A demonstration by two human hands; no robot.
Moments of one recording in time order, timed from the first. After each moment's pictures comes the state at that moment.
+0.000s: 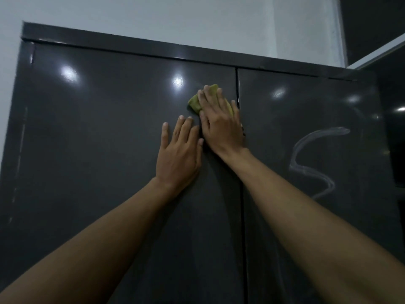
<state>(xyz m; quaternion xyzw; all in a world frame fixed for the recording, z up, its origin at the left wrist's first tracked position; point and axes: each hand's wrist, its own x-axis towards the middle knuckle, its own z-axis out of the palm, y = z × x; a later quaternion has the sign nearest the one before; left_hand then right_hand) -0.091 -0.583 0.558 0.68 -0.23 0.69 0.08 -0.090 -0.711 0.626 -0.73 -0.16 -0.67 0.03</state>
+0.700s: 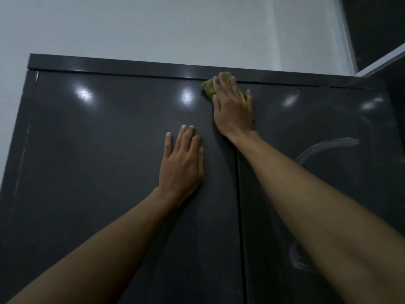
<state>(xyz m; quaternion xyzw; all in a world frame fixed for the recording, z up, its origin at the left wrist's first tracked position) -0.088 -0.604 0.575 0.68 -0.24 0.69 0.10 -0.086 -0.745 0.698 -0.72 -0.13 -0.68 0.07</state>
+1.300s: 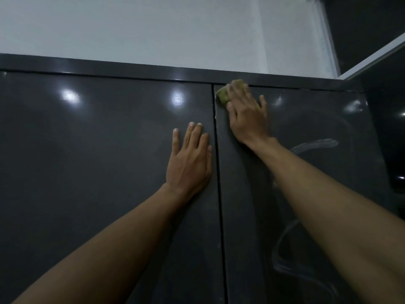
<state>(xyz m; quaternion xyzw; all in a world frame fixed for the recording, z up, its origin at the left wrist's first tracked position) -0.090 -0.659 0.589 0.69 -0.27 0.67 0.08 -0.084 -0.831 0.688 -0.70 -0.12 -0.70 0.05</state>
